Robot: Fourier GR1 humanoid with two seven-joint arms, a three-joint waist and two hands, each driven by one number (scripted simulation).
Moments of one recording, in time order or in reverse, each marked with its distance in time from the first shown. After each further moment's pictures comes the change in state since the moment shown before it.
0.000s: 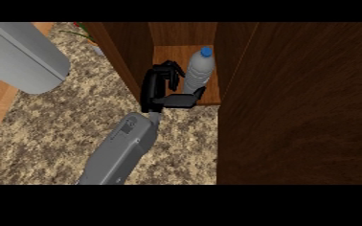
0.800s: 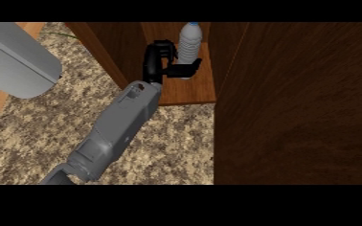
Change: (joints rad) left arm -0.351 0.015 0.027 0.477 0.014 0.125 0.028; right arm -0.035 -0.008 -0.067 0.013 -0.035 0.046 -0.008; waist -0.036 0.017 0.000
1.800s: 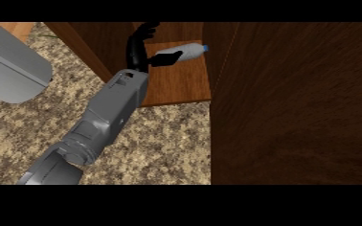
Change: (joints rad) left arm -0.168 0.032 0.099 0.337 -0.043 0.130 -0.132; right arm -0.024 -0.006 -0.045 0.038 -0.039 0.058 -0.039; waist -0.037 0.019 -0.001
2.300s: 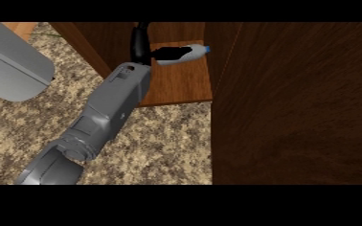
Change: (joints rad) left arm -0.037 0.001 0.043 -0.028 0.022 -0.131 -0.069; right arm 0.003 -0.010 -0.007 0.005 -0.017 0.025 0.005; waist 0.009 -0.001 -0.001
